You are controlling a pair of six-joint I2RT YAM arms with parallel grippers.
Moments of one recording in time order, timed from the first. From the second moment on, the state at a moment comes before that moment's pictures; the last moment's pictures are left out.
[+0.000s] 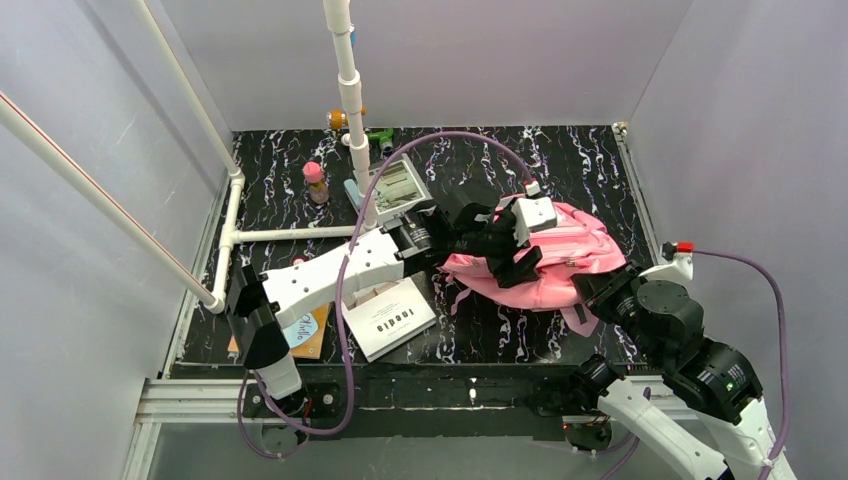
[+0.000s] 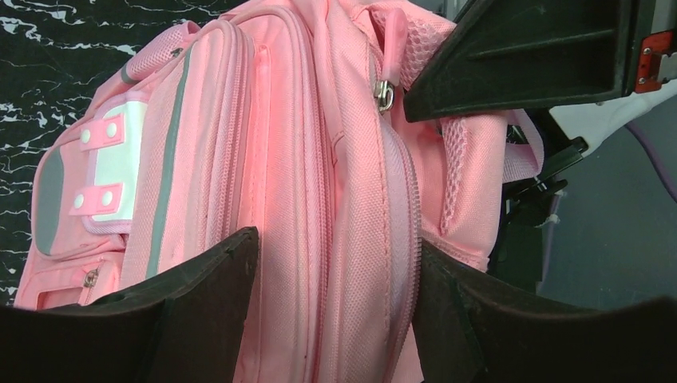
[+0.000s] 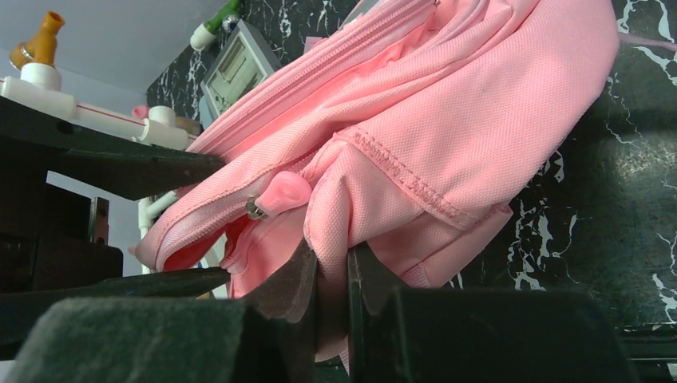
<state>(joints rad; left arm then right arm) -1.08 1.68 1.60 -0.36 0.34 0.11 0.69 0.35 0.95 -1.03 0.42 0.96</state>
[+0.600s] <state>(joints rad) -1.05 1.66 1.57 -0.27 0.37 0.01 0.69 0.50 1.23 -1.12 0.31 0.77</state>
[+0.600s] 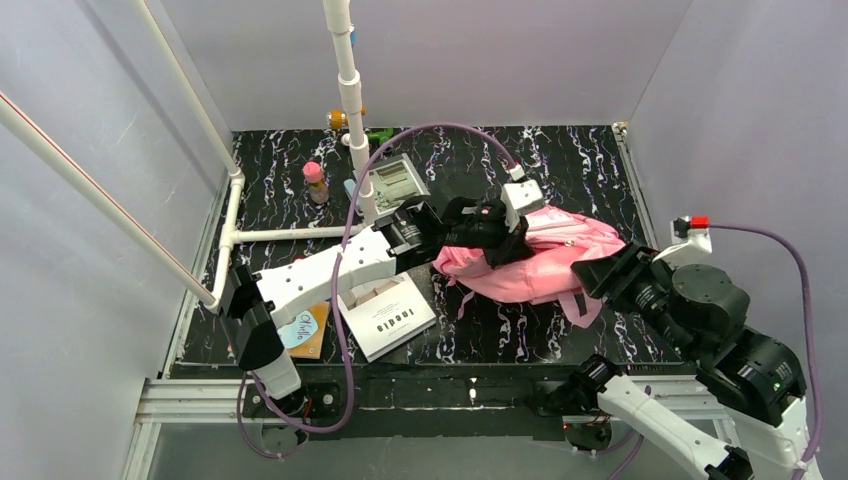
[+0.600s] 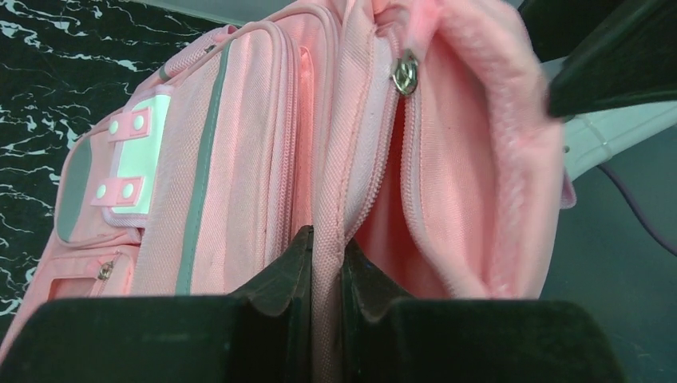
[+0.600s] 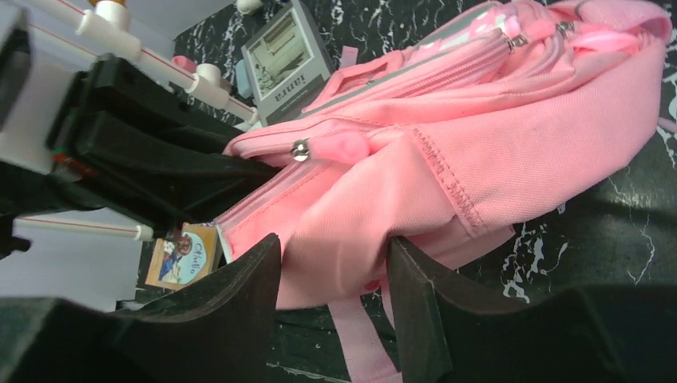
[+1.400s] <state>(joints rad) -0.96 1.65 1.43 -0.18 0.58 -0.20 0.93 0.32 0.92 -0.78 0.54 0.82</state>
